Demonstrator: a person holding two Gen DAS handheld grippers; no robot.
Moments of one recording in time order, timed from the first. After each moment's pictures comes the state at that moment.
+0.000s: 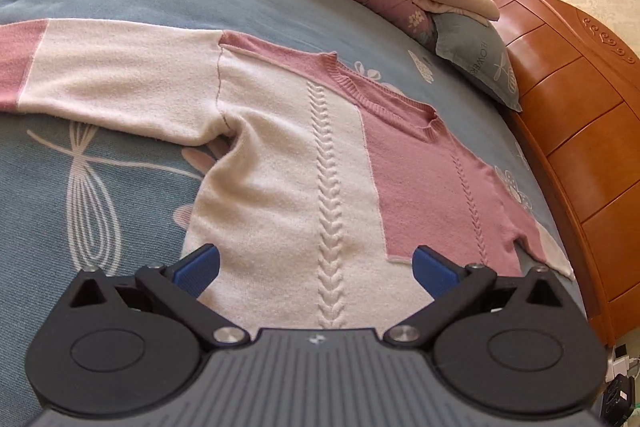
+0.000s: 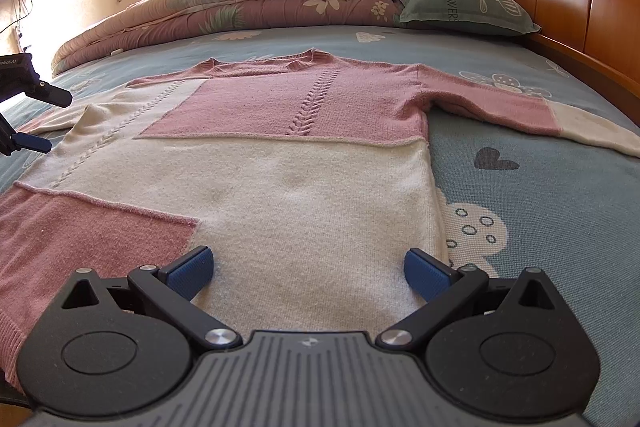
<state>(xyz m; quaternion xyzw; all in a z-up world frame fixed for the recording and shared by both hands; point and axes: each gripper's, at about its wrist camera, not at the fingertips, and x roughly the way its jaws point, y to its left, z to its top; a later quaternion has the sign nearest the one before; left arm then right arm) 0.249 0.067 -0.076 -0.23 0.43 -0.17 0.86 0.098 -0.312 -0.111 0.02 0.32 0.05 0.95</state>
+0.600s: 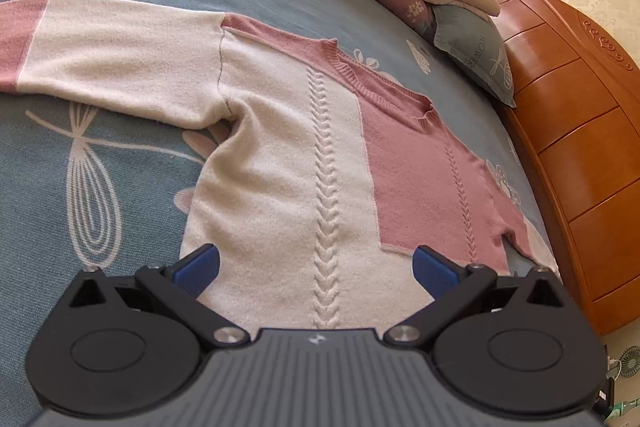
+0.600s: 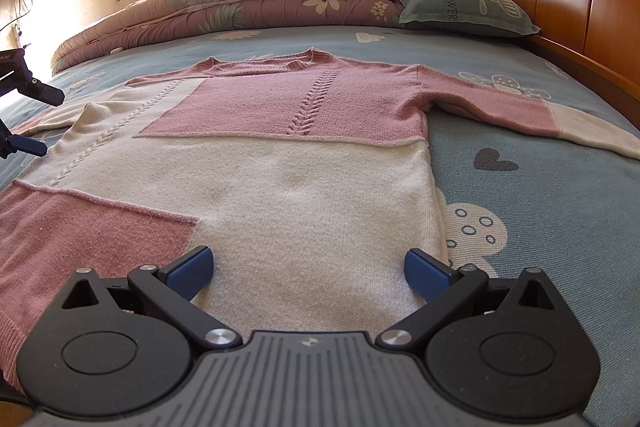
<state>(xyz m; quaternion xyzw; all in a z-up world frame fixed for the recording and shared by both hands) 0.263 0.074 -0.065 -0.24 0.44 -0.18 0.84 0.097 -0.311 -0.111 0.02 0.32 0.05 0.95</state>
